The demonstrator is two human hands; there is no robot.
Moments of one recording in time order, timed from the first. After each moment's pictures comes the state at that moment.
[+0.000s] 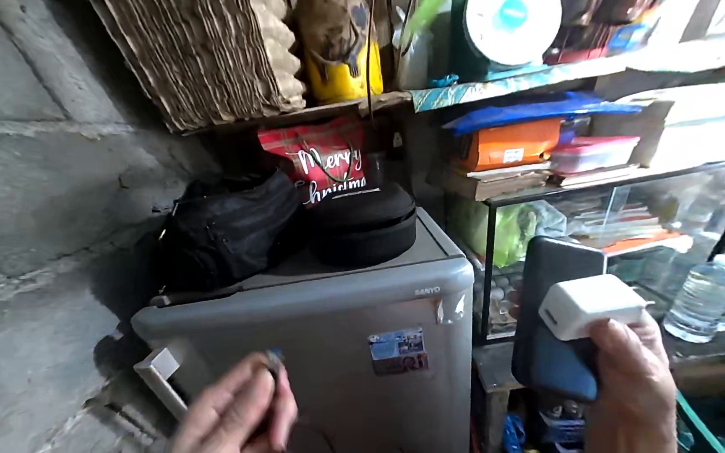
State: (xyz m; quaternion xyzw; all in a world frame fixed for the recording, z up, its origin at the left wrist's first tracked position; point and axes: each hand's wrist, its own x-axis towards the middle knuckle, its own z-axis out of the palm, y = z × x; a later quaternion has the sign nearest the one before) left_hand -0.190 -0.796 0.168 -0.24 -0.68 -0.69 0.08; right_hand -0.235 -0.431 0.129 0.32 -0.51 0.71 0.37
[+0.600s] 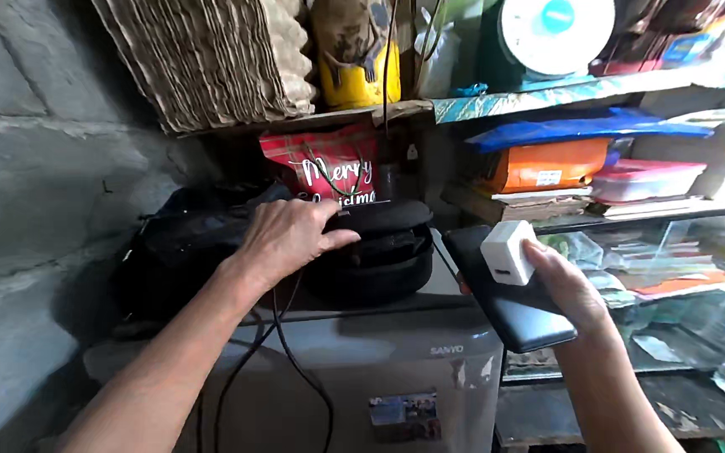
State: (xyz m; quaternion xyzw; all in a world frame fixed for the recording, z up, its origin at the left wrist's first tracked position) left_hand -0.411 -0.756 0.285 -0.29 -0.87 0.01 0.39; right_hand -0.357 -0.432 0.199 0.27 -0.53 0.80 0.07
